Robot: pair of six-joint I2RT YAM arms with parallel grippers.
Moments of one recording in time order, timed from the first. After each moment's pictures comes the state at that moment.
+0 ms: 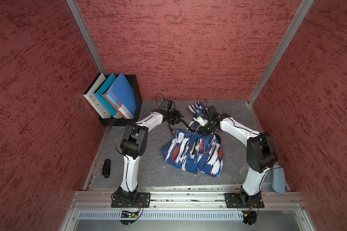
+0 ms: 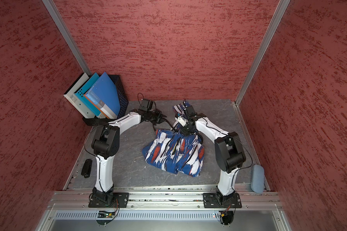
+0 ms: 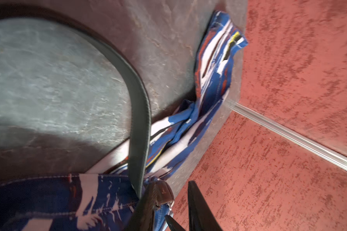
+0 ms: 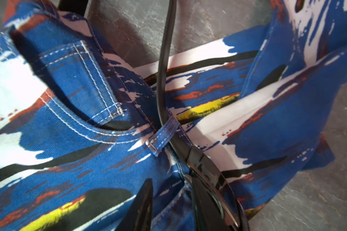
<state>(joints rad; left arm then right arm) -0.37 2.14 1.66 -0.33 0.50 -1.40 0.40 1.85 1.41 -0.69 -0.16 -0.32</state>
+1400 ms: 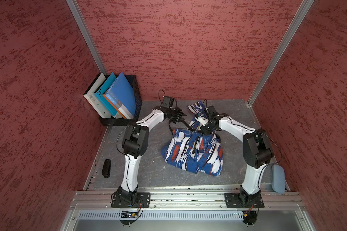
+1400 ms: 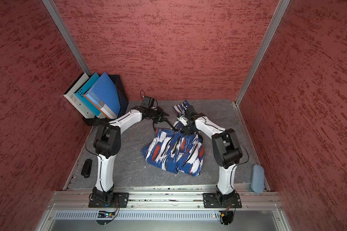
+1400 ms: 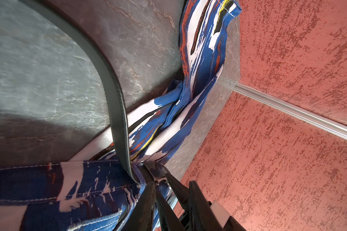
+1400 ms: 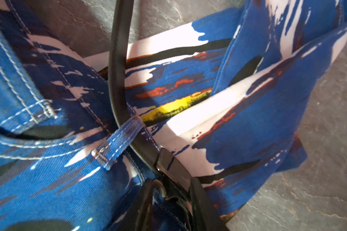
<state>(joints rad) -0.38 2.17 1.76 -0.42 0.58 -1.31 0.36 1.92 1.43 -0.66 -0.08 -0.36</state>
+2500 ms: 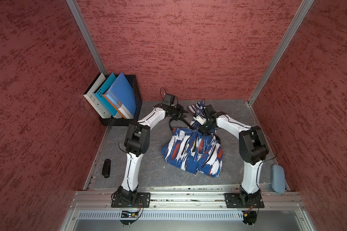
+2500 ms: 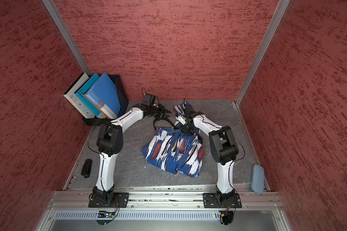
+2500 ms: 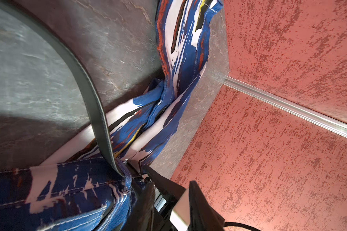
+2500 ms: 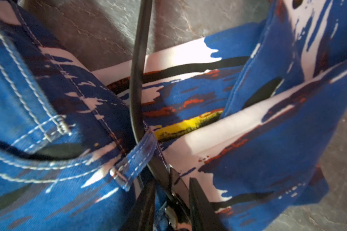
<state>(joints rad) -0.38 2.22 1.88 -0.44 0.63 -1.33 0.36 2.00 1.52 -0.68 -0.13 -0.34</state>
